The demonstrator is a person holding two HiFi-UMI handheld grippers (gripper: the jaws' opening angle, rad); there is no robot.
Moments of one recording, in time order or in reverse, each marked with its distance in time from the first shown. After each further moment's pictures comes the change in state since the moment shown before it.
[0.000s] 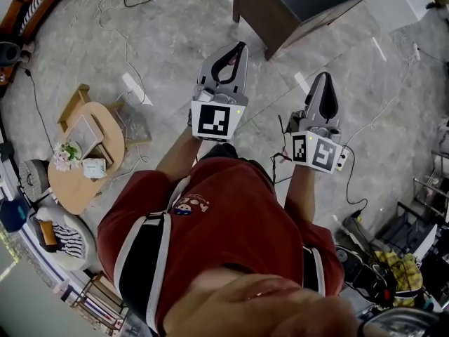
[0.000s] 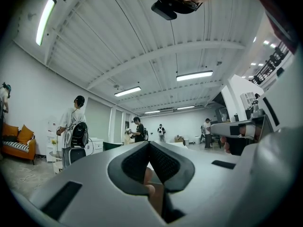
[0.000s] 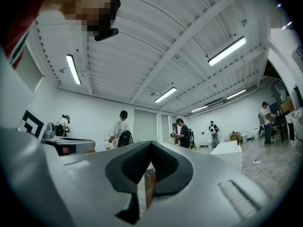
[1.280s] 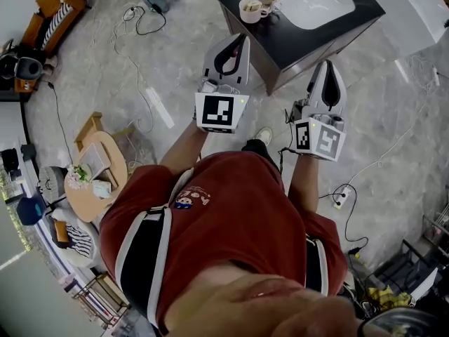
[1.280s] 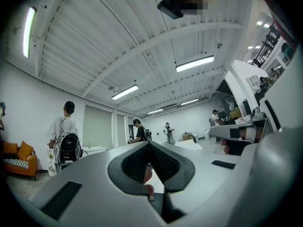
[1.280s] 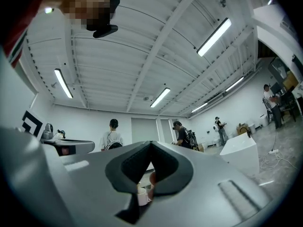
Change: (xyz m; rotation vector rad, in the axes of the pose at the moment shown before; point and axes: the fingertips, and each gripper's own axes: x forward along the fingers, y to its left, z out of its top) left arm 0.238 -0.028 0.032 0.089 -0.075 0.080; right arm 0.187 -0.162 -0.018 0.131 -0.103 0.039
